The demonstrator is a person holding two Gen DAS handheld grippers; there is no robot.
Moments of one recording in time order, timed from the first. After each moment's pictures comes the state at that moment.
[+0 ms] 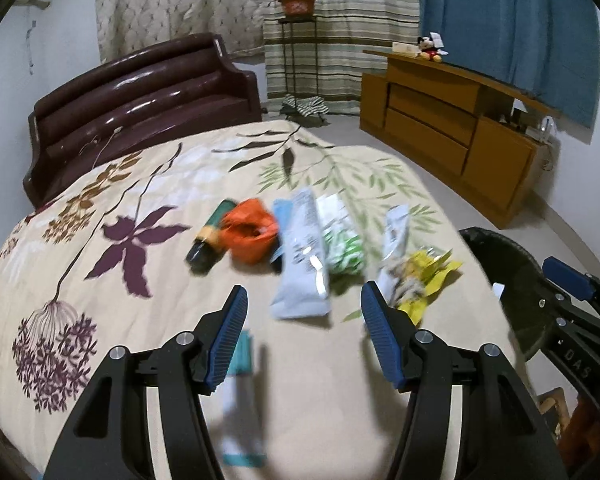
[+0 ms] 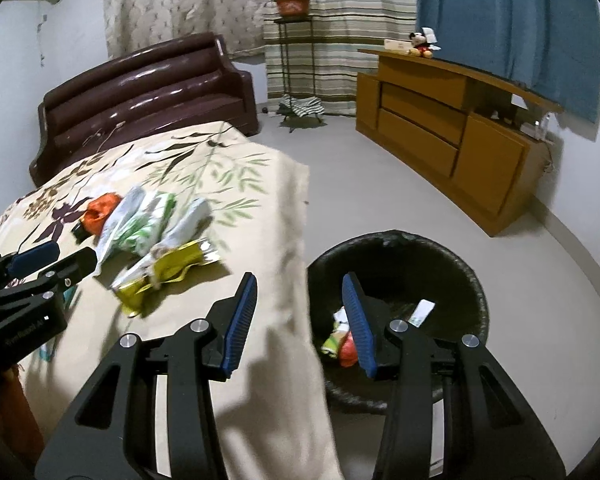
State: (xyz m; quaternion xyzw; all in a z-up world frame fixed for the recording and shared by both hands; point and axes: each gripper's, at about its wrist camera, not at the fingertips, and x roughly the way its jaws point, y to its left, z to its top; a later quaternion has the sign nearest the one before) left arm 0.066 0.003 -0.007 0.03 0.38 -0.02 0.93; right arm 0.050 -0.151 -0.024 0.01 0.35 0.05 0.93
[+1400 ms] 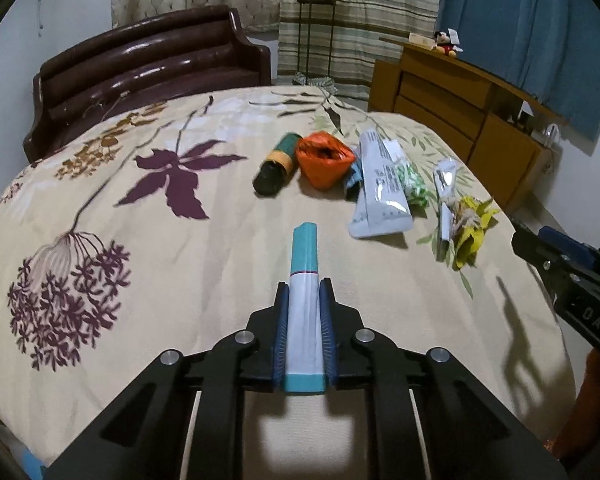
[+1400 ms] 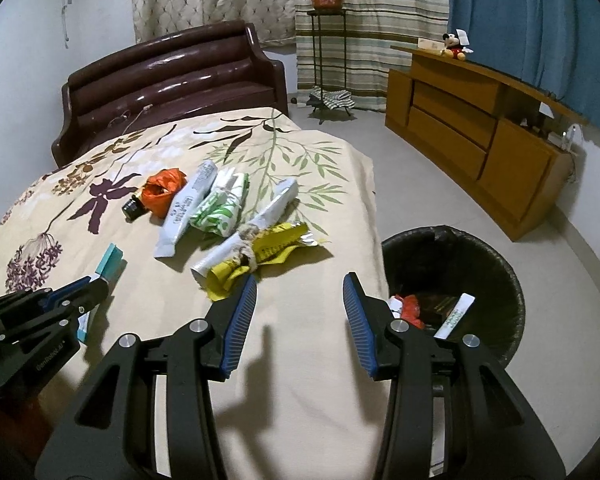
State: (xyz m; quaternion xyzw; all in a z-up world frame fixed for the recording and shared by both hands) left arm 0.036 0.063 -0.030 -0.01 0.40 -0.02 0.92; right arm 0.036 -0.091 -0.019 0.00 0.36 0.09 0.93
